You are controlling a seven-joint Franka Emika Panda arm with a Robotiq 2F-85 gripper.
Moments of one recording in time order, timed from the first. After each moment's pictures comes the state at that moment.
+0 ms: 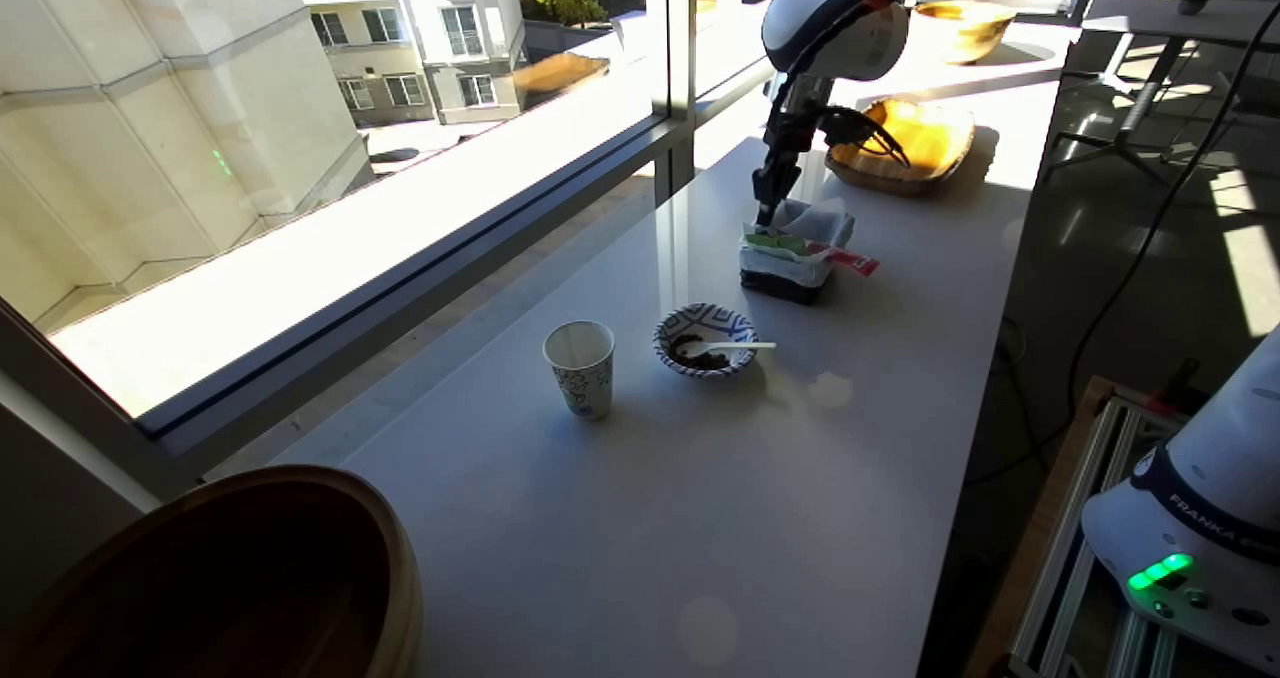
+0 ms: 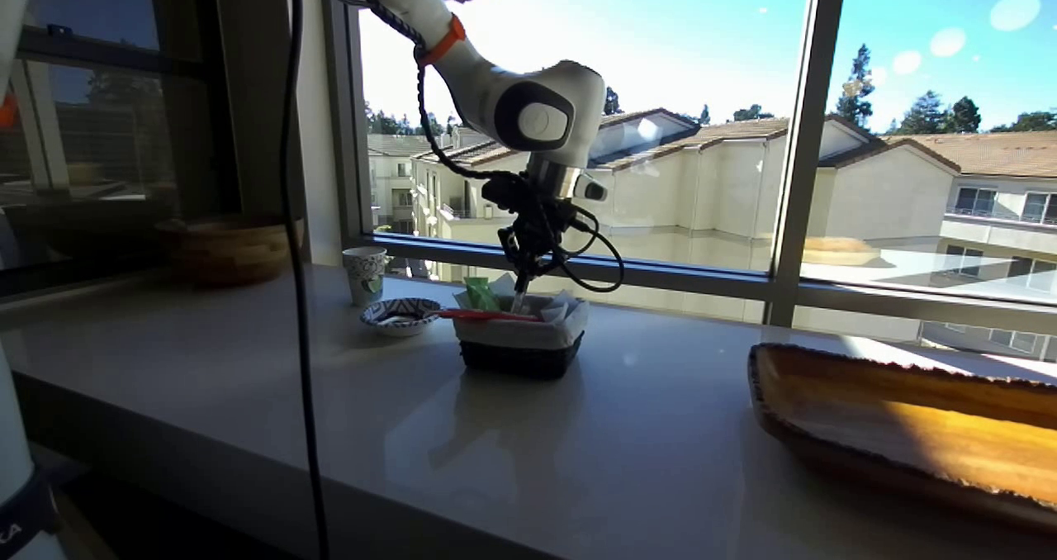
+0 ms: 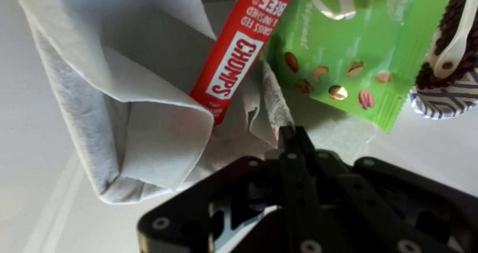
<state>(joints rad) -0.17 0.29 -0.08 -1.95 0.36 2.17 -0.56</state>
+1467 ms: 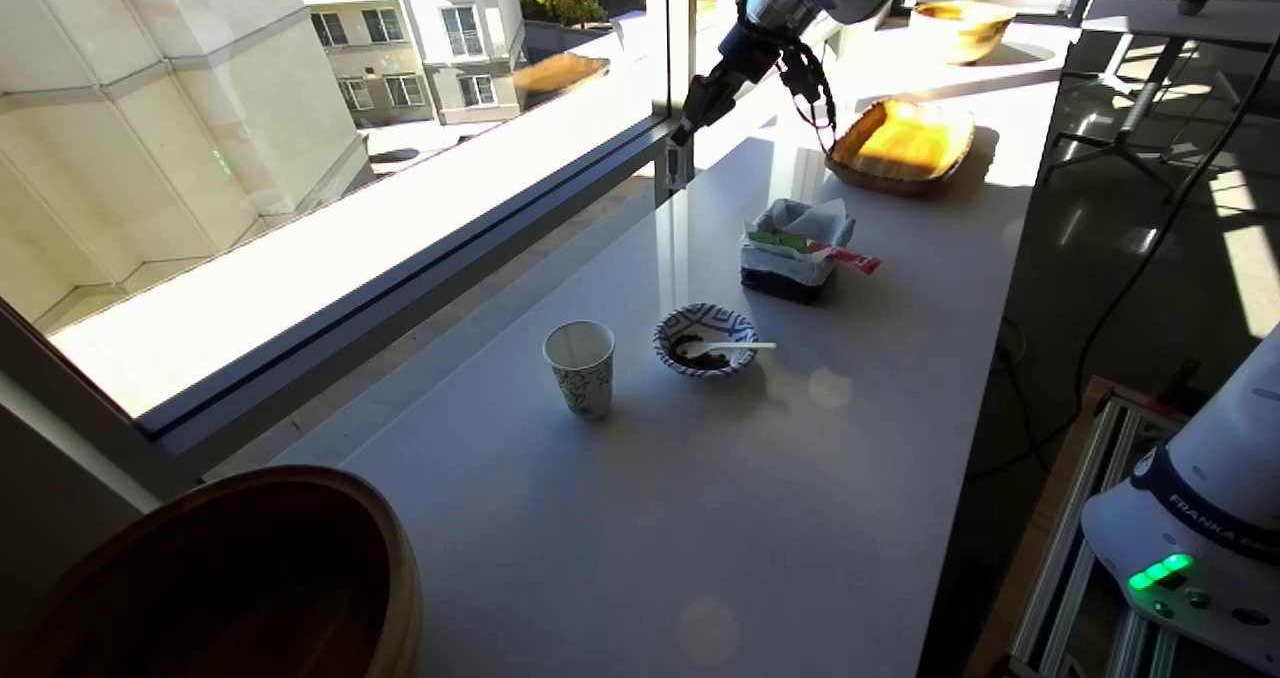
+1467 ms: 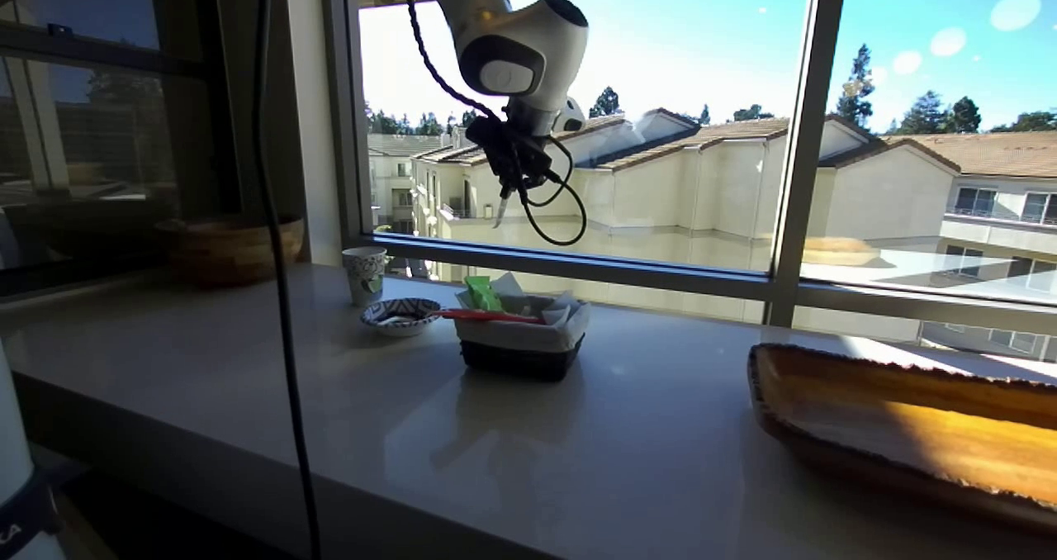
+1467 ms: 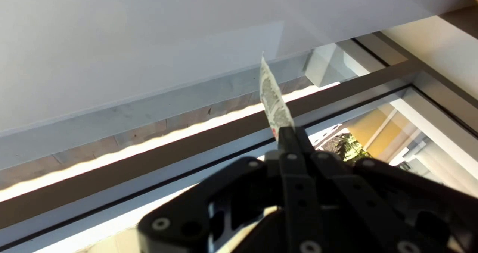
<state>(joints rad) -0.15 0.18 0.00 -1.89 0.86 2.26 -0.82</state>
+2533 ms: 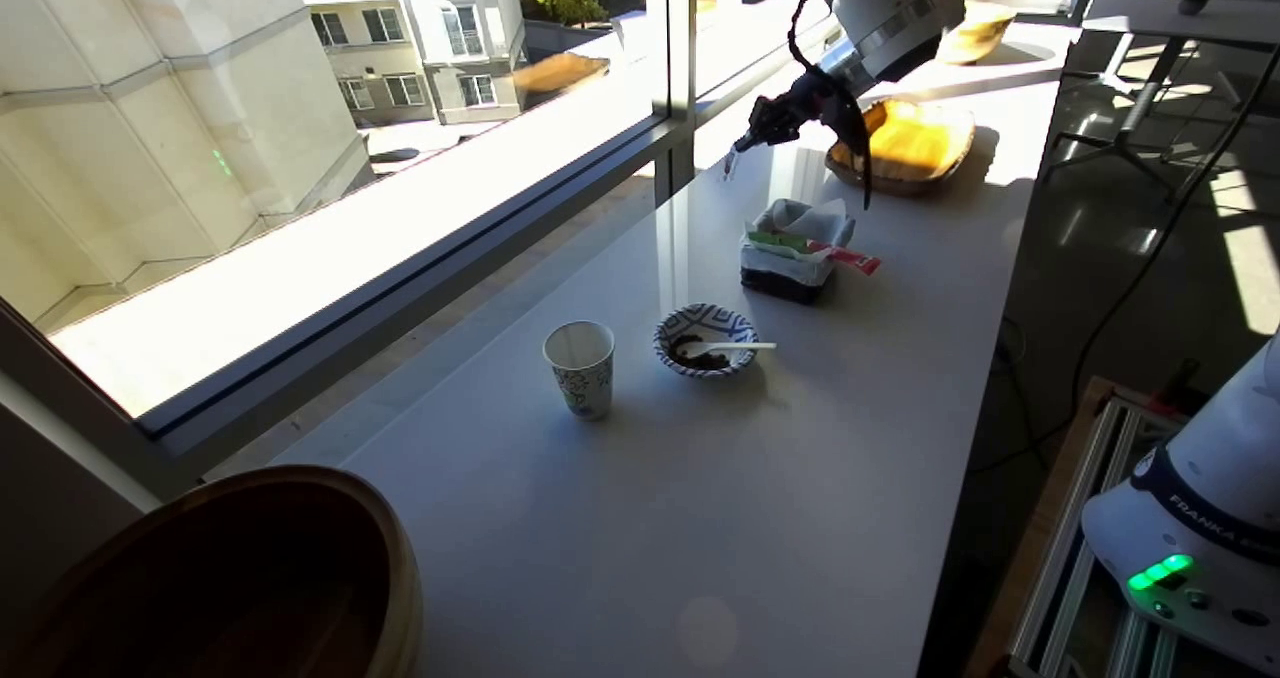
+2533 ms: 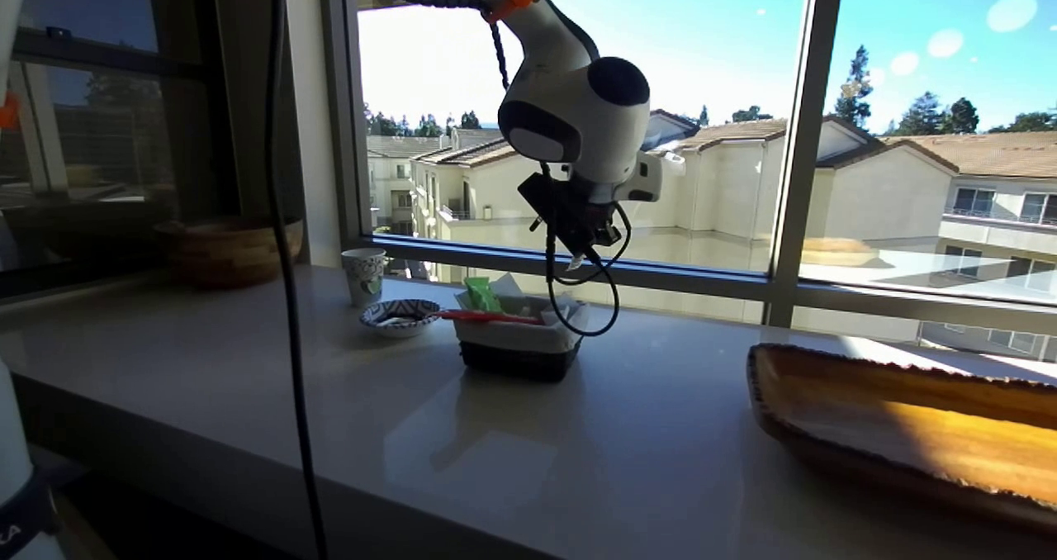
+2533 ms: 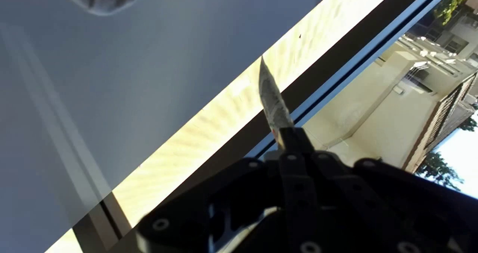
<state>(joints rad) -0.26 0.27 -0.09 -1.97 1.30 2.47 -0.96</state>
